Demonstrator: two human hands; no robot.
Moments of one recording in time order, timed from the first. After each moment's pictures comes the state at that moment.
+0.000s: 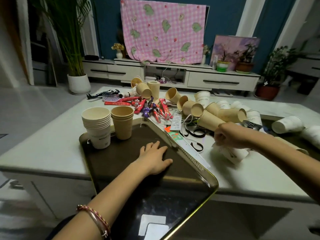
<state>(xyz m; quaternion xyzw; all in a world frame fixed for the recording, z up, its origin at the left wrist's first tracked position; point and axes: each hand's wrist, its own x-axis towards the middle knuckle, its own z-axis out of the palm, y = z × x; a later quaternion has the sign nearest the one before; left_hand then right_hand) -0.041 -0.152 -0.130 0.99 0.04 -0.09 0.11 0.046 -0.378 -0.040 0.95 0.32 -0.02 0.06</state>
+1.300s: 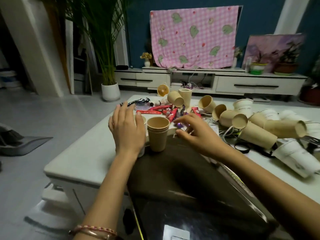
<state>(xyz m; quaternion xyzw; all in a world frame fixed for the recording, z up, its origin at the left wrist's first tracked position) -0.068 -0.026 -0.067 0.84 0.24 0.44 0.21 0.011 -0.198 -0.052 0.82 0.46 0.08 -0.34</state>
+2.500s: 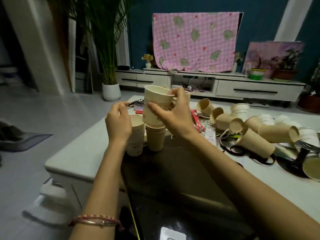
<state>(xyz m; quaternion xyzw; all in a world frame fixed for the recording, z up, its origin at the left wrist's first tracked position) -0.067 -0.017 -0.045 0.72 0.27 0.48 0.43 -0.010 -0.146 -0.017 0.69 0.39 0.11 -0.60</state>
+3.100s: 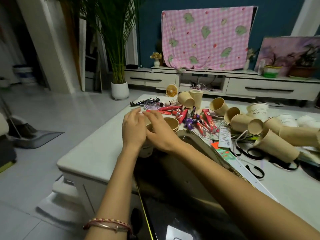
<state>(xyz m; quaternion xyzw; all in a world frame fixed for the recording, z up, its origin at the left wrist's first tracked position) -0.061 -0.002 -0.067 0.75 0.26 0.41 0.45 -0.007 -0.080 -0.066 0.79 0.49 0.00 -0.36</state>
